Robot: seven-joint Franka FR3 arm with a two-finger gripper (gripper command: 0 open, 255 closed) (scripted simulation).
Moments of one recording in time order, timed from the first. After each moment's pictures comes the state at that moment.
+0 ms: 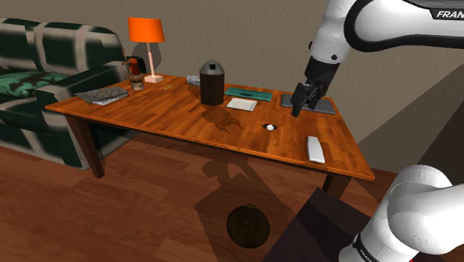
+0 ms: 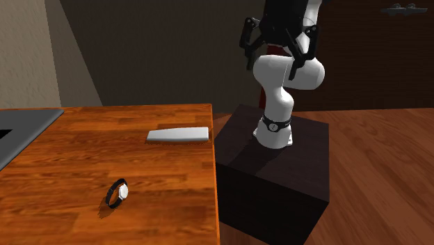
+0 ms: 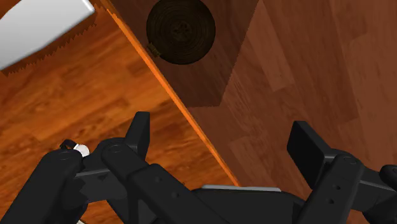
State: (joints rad) arm -0.01 -0.81 0.01 -2.37 -0.03 1.70 0.11
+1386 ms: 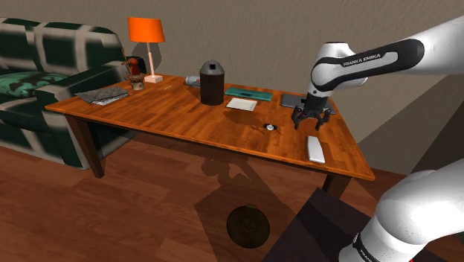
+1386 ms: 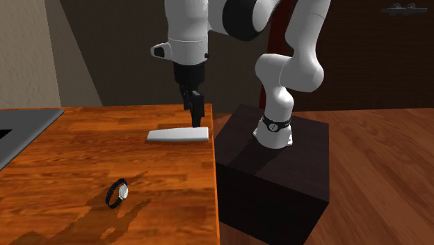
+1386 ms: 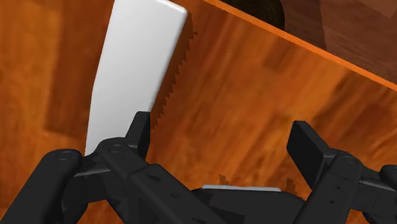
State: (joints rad) arm -0.29 -0.45 -0.19 -2.47 -0.10 2.06 0.35
